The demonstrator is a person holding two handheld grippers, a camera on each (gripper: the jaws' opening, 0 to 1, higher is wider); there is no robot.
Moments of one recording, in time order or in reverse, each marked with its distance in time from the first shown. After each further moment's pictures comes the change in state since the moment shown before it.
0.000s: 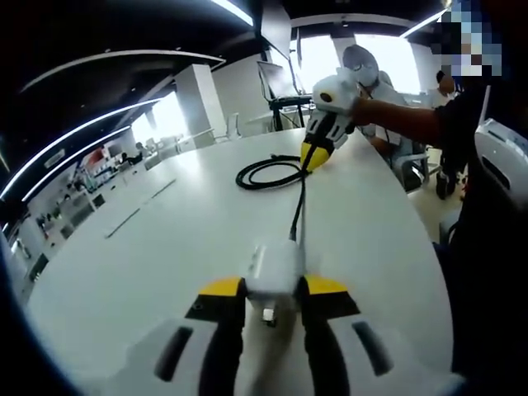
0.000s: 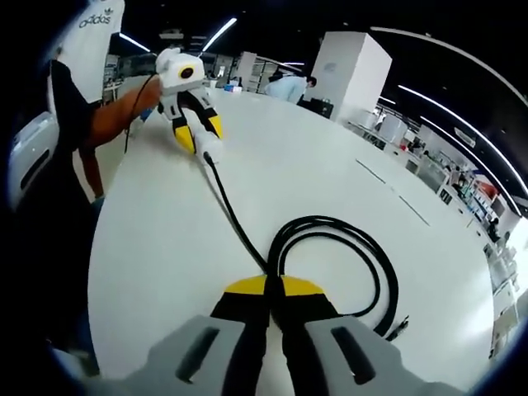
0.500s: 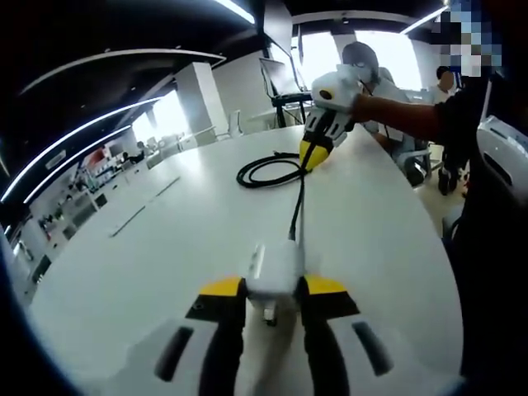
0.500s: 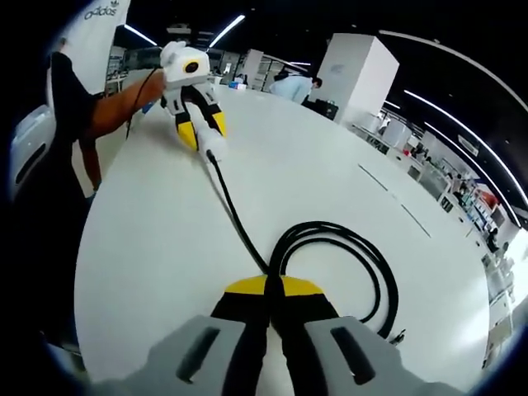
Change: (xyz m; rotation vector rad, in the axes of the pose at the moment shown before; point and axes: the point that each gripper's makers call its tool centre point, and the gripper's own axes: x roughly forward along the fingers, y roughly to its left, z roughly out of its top) left arm -0.001 0.016 -0.004 0.012 0.017 0.010; right arm 0.015 -0.008 0.009 -0.041 0.007 0.002
